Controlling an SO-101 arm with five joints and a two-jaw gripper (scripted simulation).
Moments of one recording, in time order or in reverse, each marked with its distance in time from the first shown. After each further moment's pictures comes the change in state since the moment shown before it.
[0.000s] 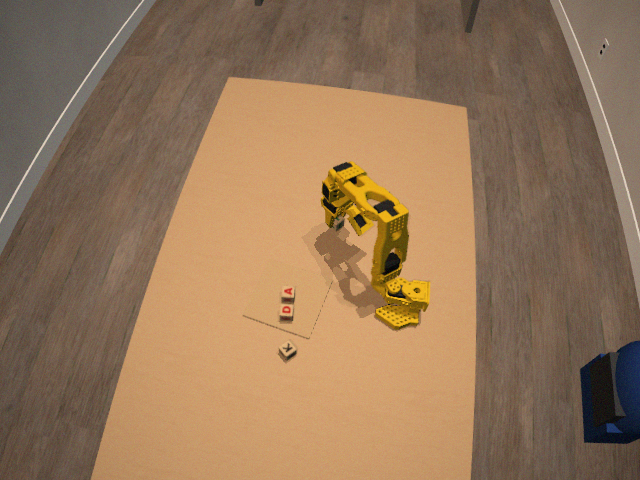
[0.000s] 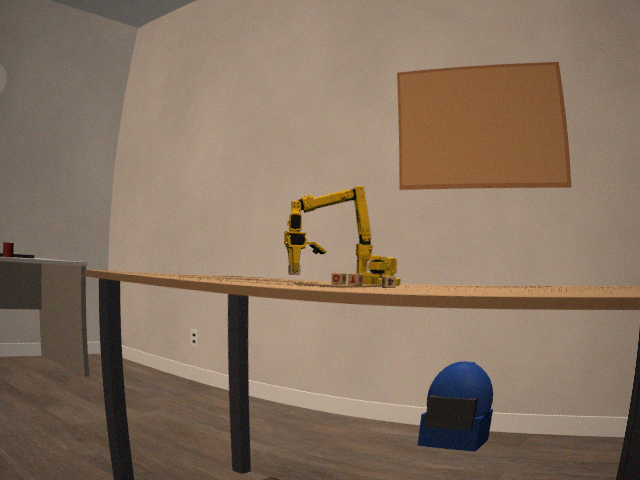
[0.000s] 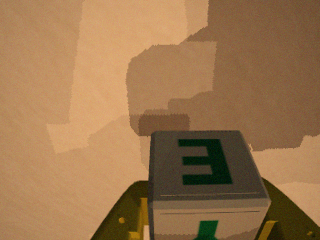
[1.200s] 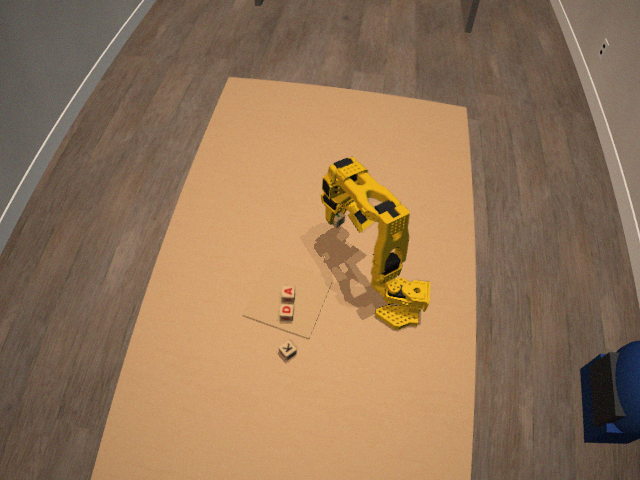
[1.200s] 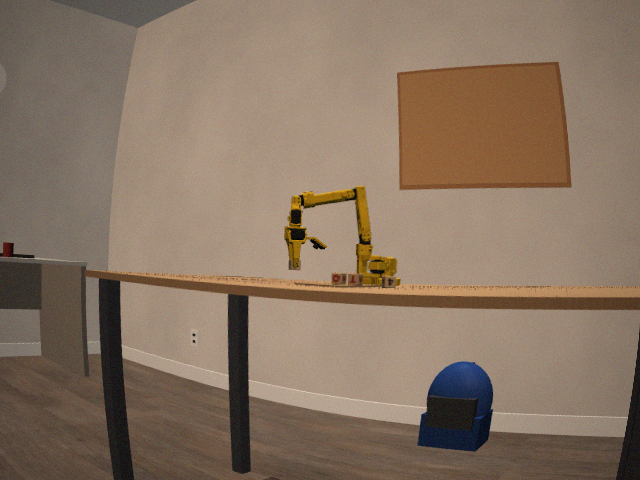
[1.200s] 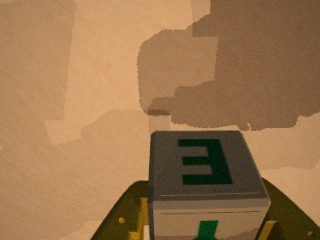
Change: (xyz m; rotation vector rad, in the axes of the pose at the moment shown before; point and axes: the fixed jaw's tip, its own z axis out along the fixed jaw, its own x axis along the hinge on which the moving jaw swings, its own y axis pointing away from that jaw) arm 0.000 0.000 -0.012 0.000 -0.001 0.000
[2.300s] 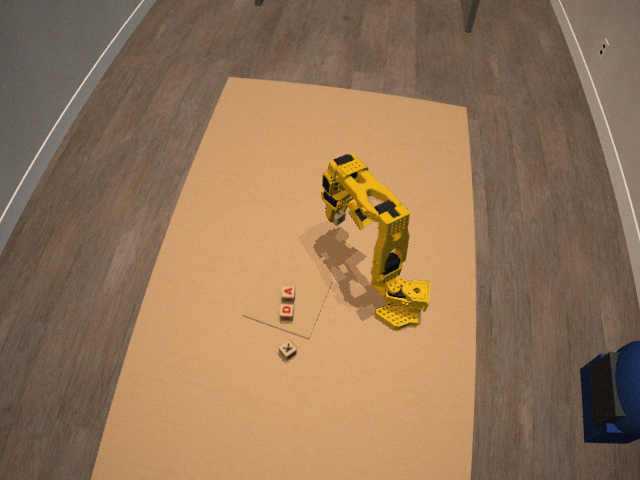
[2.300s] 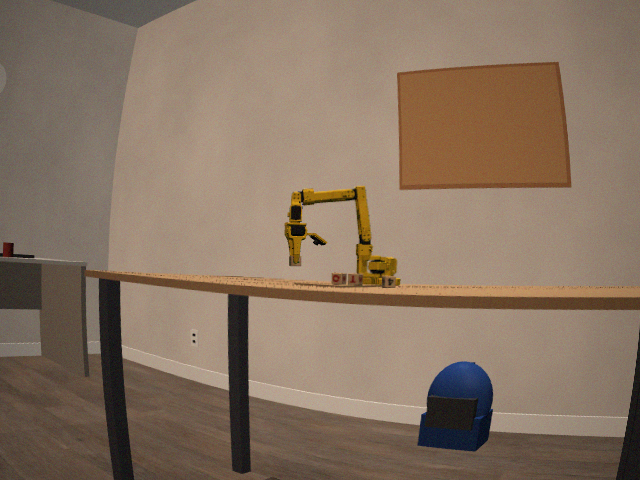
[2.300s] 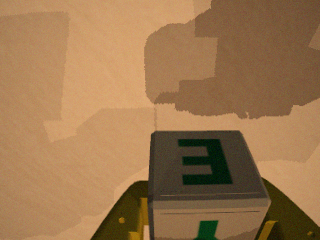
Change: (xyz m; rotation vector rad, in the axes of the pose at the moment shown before) arm -0.001 0.000 -0.010 0.002 -0.010 0.000
